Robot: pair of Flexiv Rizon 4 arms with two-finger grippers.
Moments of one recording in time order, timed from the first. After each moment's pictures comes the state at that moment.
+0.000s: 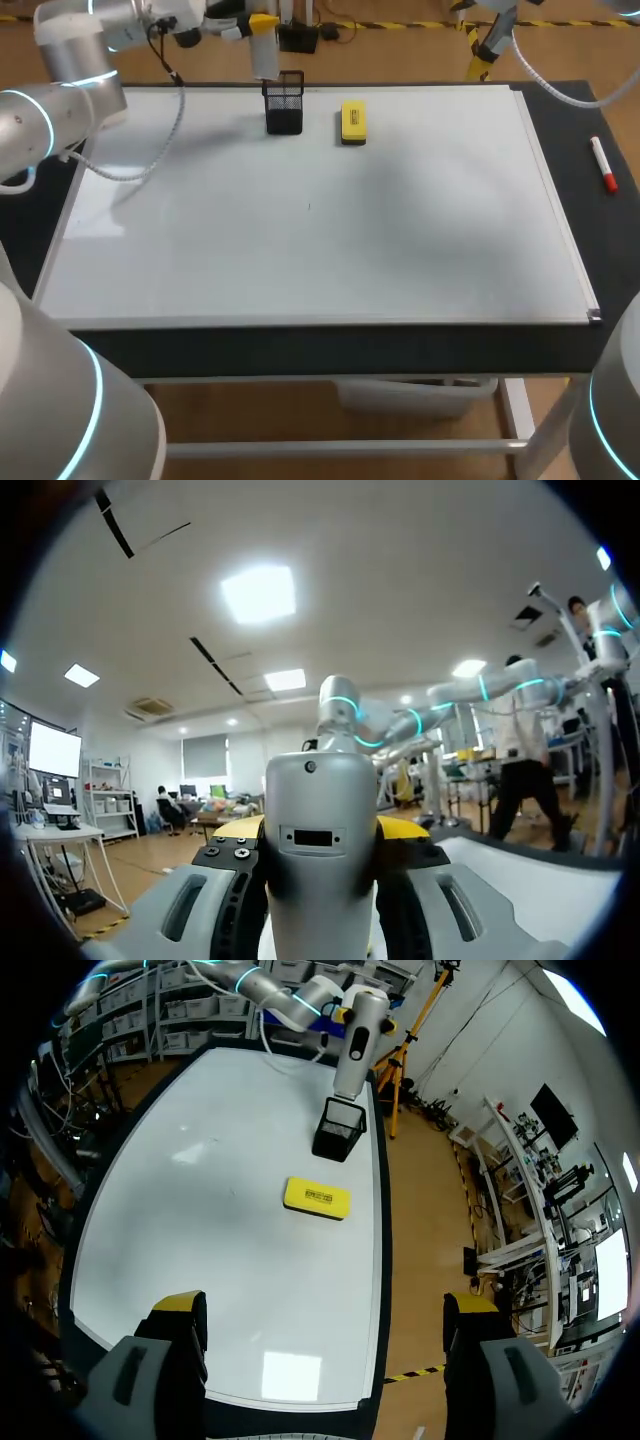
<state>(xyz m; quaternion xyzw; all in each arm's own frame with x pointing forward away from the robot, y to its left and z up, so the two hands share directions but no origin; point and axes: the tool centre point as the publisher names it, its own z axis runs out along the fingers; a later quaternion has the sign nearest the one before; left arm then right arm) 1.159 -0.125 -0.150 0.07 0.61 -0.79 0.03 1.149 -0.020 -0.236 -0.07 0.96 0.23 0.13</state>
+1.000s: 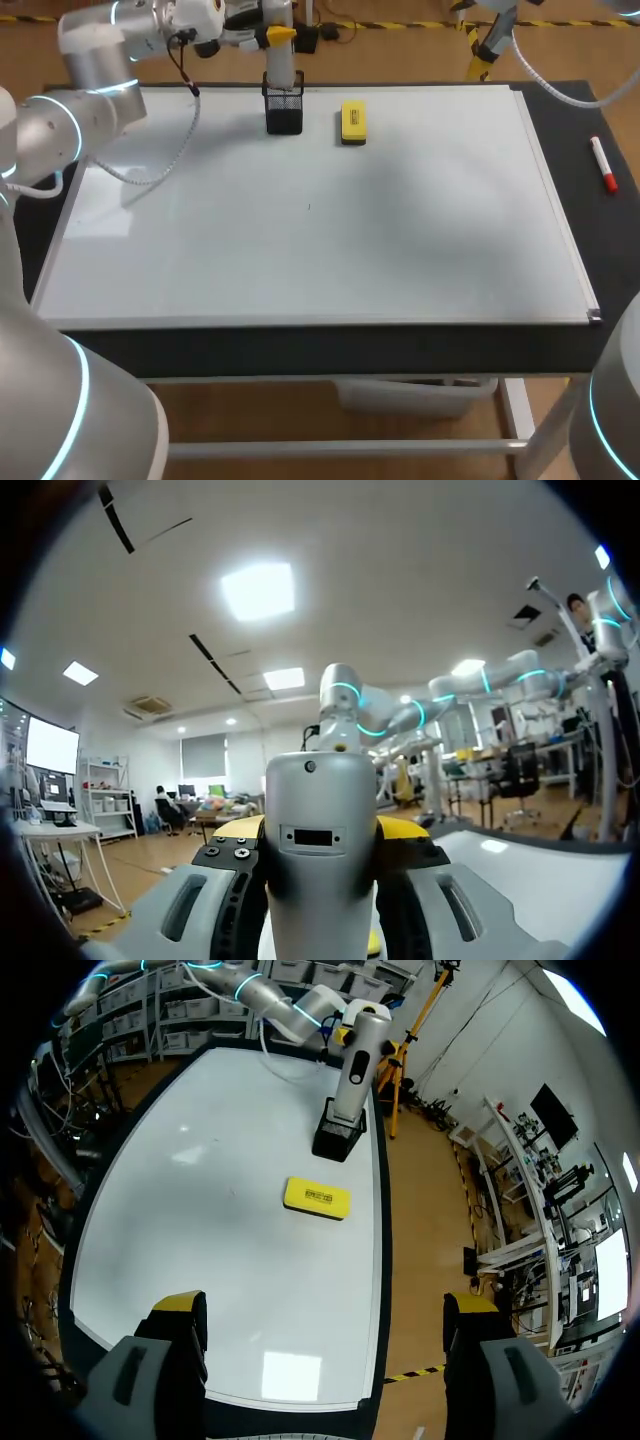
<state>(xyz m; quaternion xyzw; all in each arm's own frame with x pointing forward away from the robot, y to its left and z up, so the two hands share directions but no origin) 1.171 -0.149 -0.178 0.07 0.61 -0.79 0.03 1.149 -0.020 -0.236 -0.07 0.96 0.23 0.13</state>
